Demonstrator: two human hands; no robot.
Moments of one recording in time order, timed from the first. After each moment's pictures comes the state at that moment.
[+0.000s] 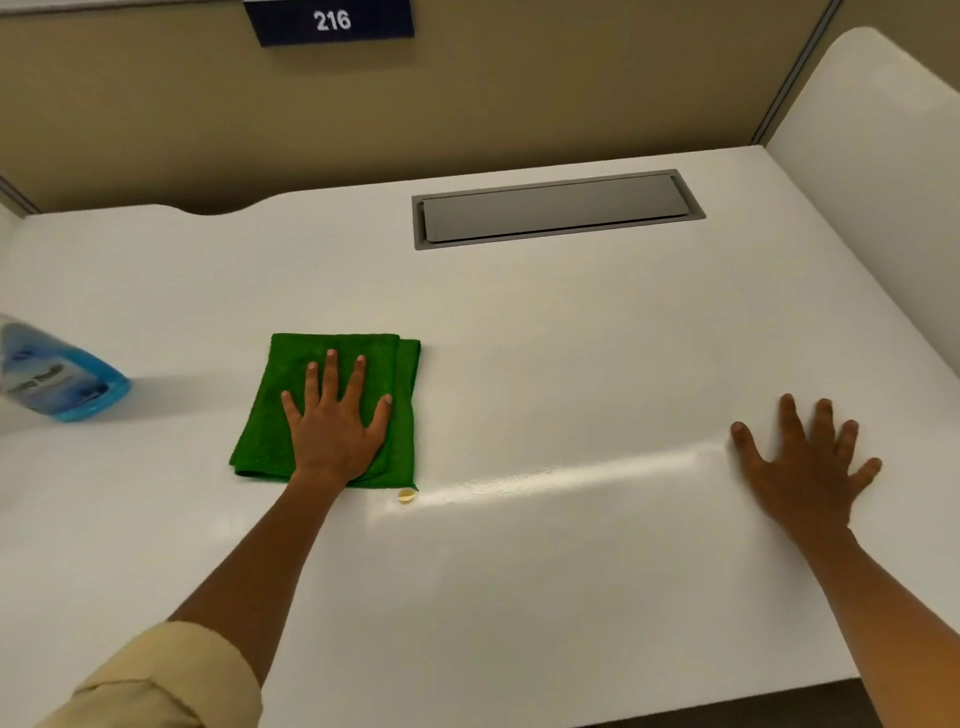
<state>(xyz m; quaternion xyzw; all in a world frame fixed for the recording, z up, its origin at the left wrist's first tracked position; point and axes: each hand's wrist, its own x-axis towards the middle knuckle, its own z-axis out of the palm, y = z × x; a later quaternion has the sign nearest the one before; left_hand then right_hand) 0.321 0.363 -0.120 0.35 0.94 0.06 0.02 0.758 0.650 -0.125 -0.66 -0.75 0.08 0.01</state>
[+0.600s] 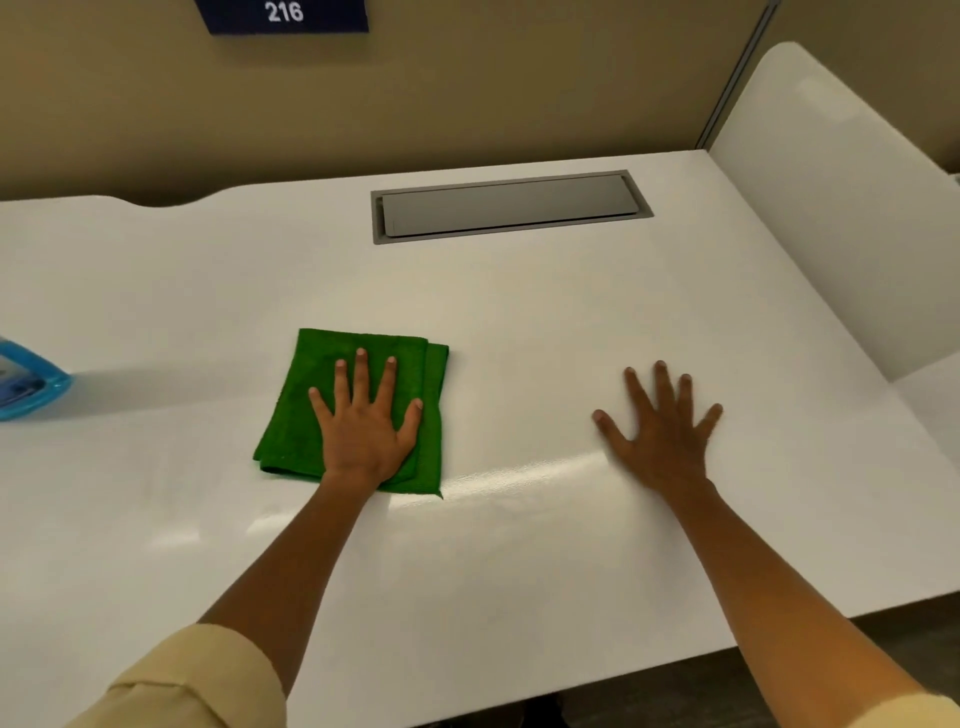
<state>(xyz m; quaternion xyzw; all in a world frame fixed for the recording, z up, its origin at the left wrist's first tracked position) 0.396 0.405 -0.121 0.40 0.91 0.05 0.03 0.692 0.615 -0.122 -0.53 -0.84 0.09 -0.03</state>
